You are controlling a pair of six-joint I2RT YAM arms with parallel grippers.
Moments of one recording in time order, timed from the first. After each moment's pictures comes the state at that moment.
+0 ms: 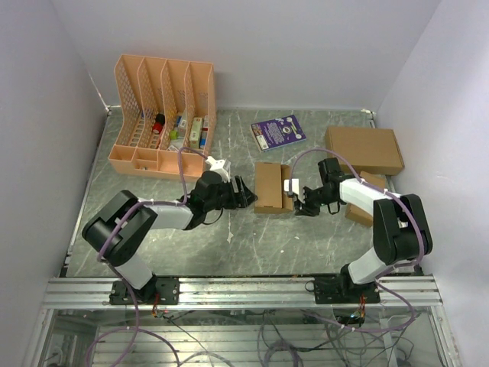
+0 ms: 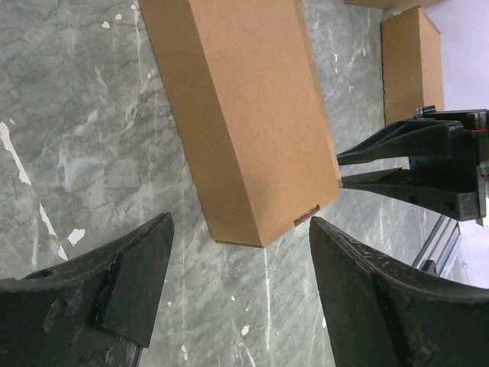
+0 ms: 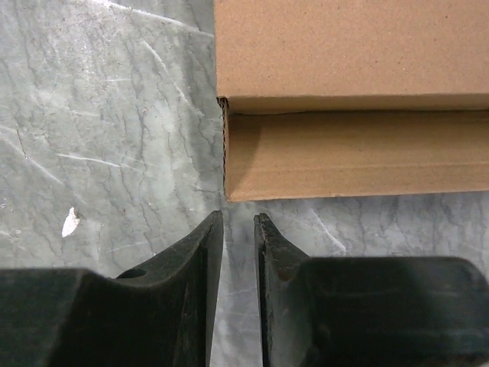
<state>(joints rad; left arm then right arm) -0.70 1.61 0.61 0.58 0.16 -0.73 0.19 1.57 0.80 -0.52 -0.69 -1.25</state>
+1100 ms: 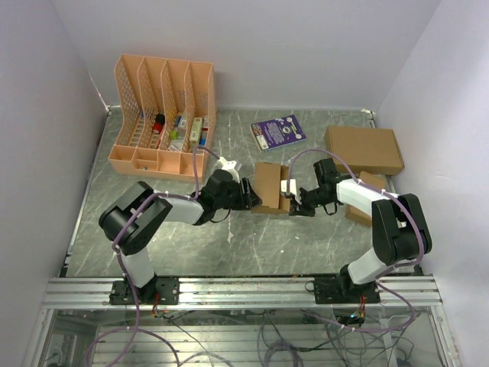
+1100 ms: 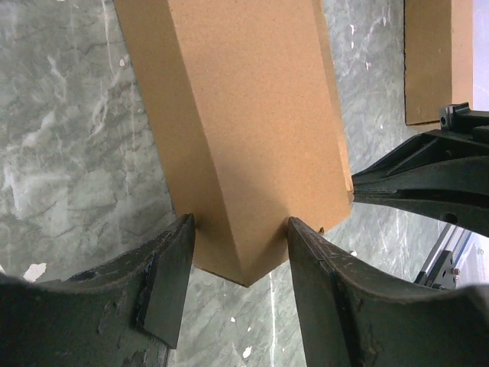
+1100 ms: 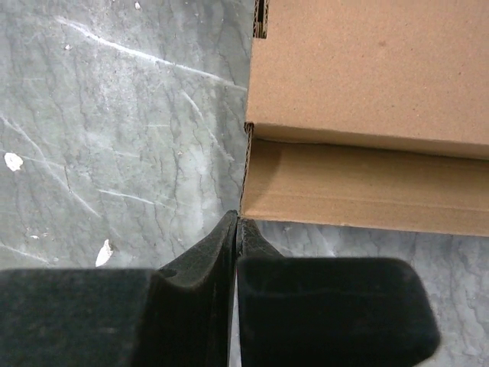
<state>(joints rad) -0.73 1.75 0.72 0.55 0.19 -0.71 0.23 1.58 0.80 -0.52 -0.77 -1.22</state>
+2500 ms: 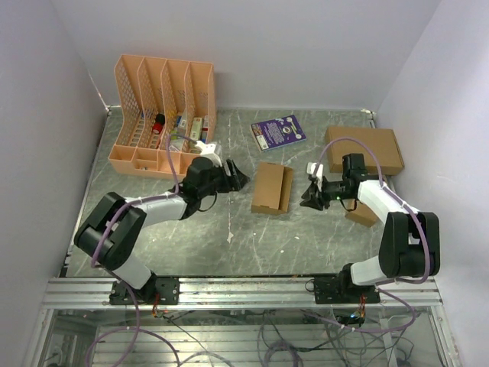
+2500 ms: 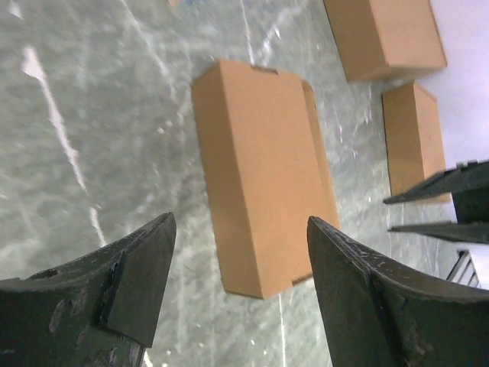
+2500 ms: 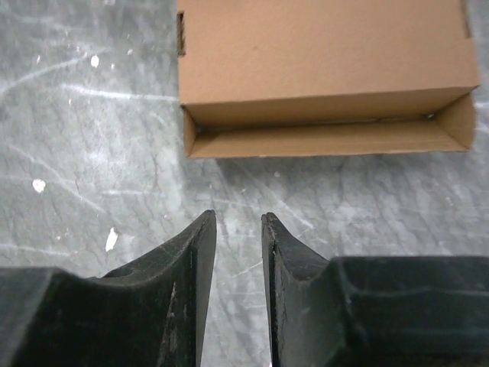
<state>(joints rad) -0.63 1.57 0.71 0.49 0.12 -0.64 0.02 1.44 0.80 -0.57 -0.95 -1.16</state>
